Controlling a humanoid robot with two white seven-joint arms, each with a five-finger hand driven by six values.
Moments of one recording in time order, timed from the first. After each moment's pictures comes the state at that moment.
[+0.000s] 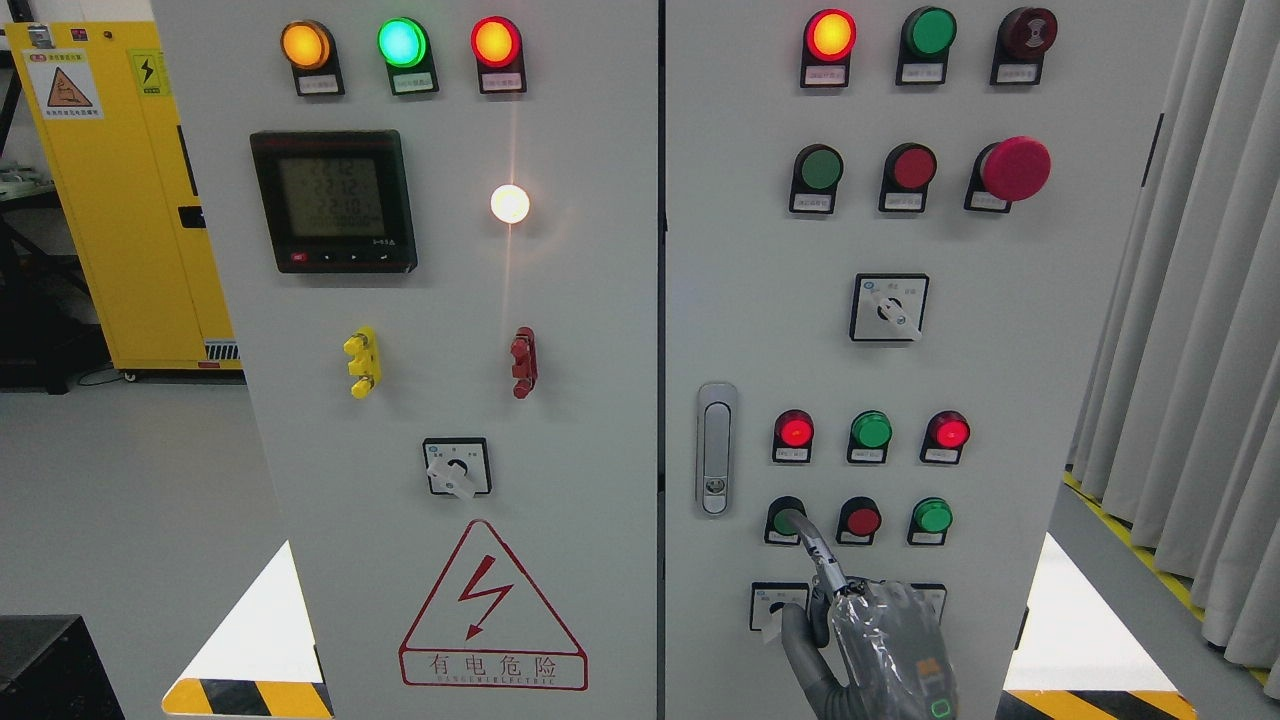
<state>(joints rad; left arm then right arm) 0.06 -0.10 -0.10 -0.13 0.08 -0.05 -0.06 -0.20 0.04 0.09 -1.73 1.04 -0.30 -0.15</state>
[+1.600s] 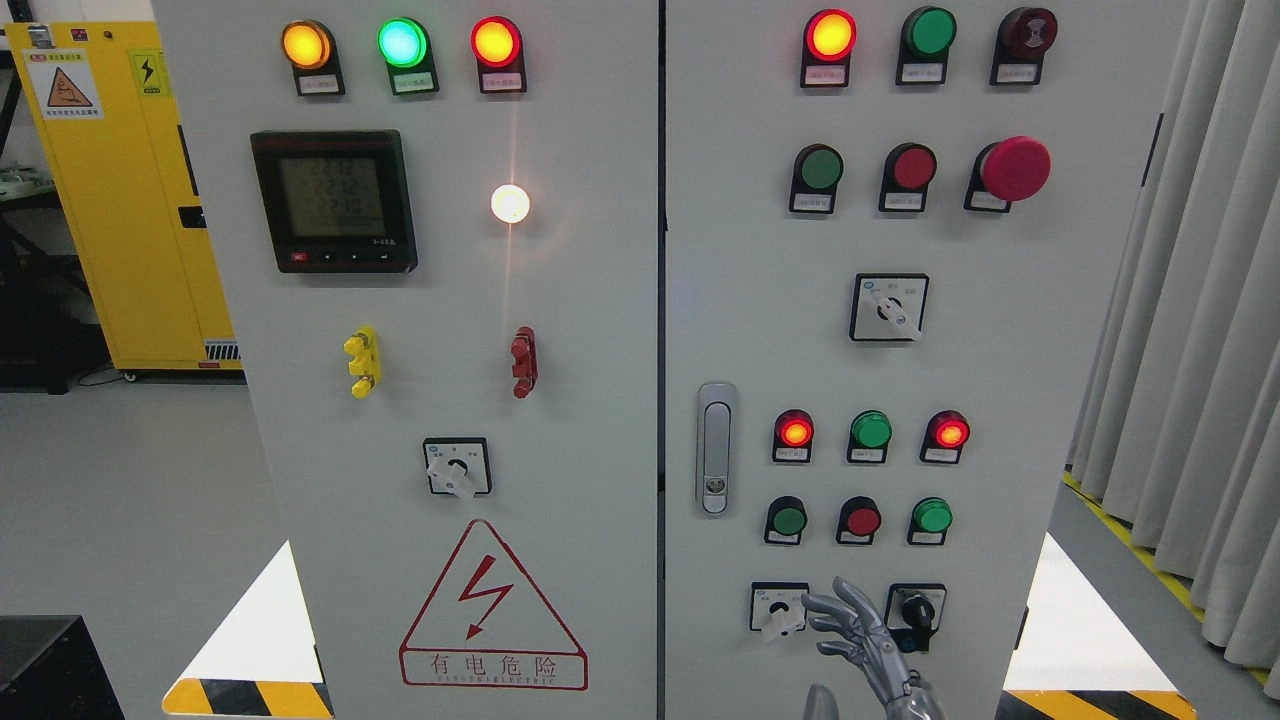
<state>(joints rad) 0.06 -0.10 -0.10 -0.13 0.08 -0.05 -0.06 0.00 0.00 0.17 -1.85 0.26 -0.40 -0.06</state>
